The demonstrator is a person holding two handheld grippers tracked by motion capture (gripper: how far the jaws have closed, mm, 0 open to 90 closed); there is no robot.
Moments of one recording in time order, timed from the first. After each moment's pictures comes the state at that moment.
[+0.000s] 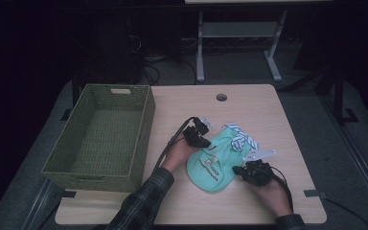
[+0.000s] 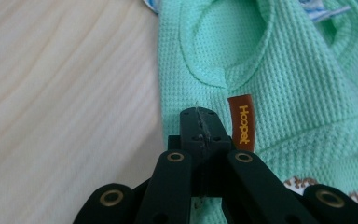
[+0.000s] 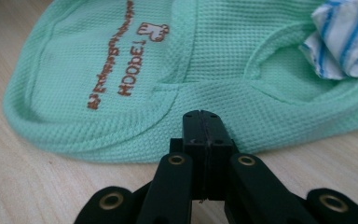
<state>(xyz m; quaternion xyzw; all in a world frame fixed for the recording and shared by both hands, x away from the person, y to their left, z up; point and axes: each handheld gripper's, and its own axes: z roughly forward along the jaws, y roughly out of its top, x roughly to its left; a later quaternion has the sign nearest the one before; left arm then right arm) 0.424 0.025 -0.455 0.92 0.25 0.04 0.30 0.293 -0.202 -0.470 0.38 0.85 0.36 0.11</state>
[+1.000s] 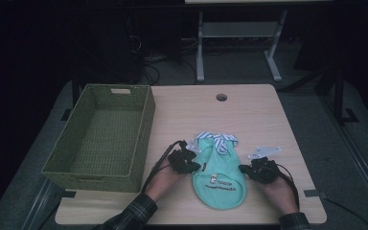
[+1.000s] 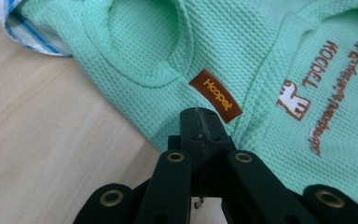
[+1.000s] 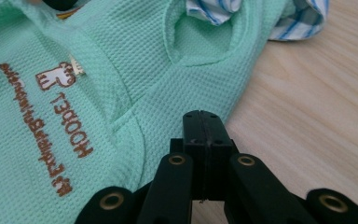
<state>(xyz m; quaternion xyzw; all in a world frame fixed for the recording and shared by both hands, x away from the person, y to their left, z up) 0.338 0.068 -0.456 0.92 0.24 0.03 0.31 0.298 -0.218 -0.466 0.38 0.85 0.34 0.11</state>
